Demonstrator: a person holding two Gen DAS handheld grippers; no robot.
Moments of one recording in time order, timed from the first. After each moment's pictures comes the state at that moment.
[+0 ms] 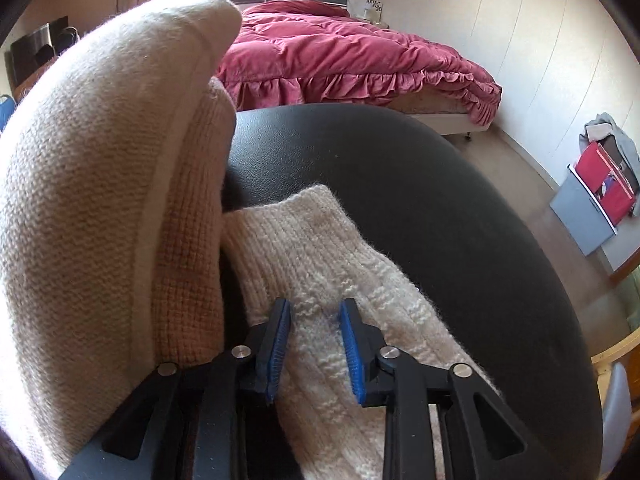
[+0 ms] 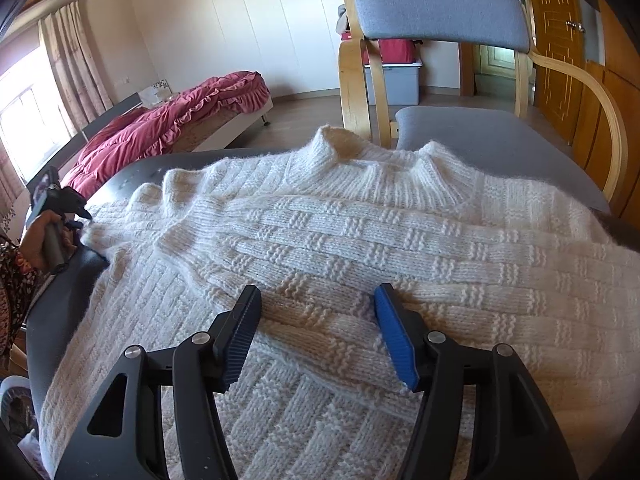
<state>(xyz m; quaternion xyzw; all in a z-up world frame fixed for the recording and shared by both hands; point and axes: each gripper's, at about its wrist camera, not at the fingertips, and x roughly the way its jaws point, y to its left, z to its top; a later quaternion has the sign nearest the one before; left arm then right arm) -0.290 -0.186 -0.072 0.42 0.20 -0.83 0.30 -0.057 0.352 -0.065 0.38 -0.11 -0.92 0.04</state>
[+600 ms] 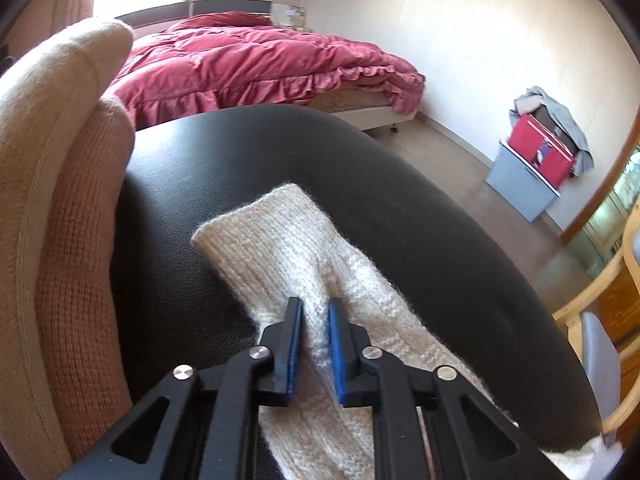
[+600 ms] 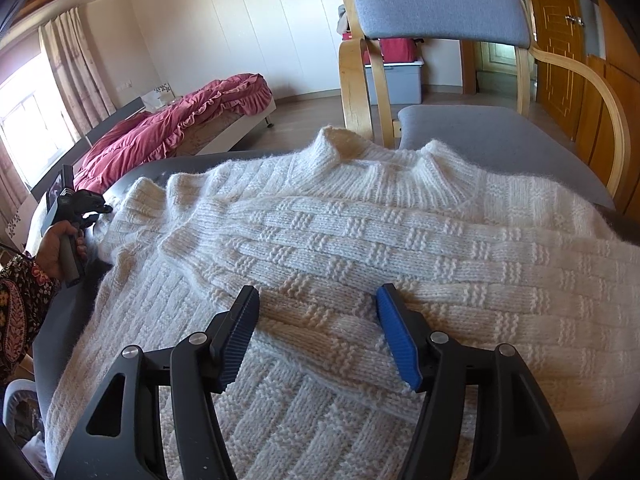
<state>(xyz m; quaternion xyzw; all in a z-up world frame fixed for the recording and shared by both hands) -0.290 -0.158 -0.064 0.41 0.19 -0.88 0.16 -0.059 0.352 -0.066 0.38 -0.12 -0.92 0.05</state>
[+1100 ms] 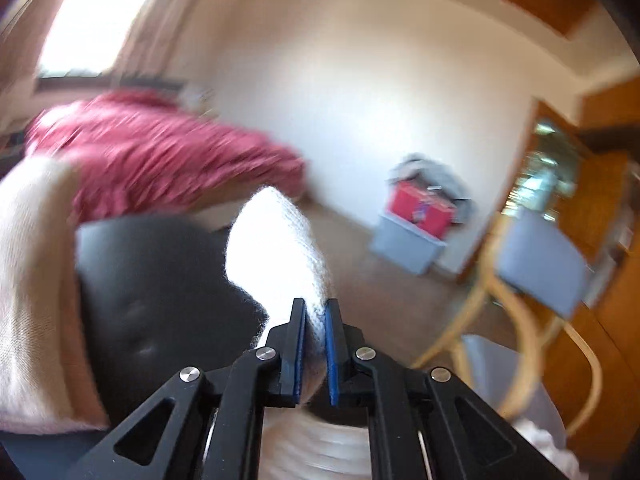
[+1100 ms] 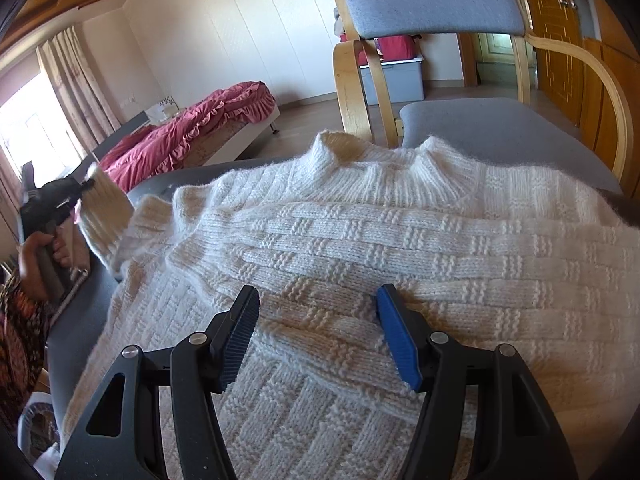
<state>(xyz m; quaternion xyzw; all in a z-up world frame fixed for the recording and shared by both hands) -0.199 -0.059 0.046 0.21 0.17 -0.96 -0.02 -0.058 0.363 -0.067 0.36 -0.16 -0.92 0.06</state>
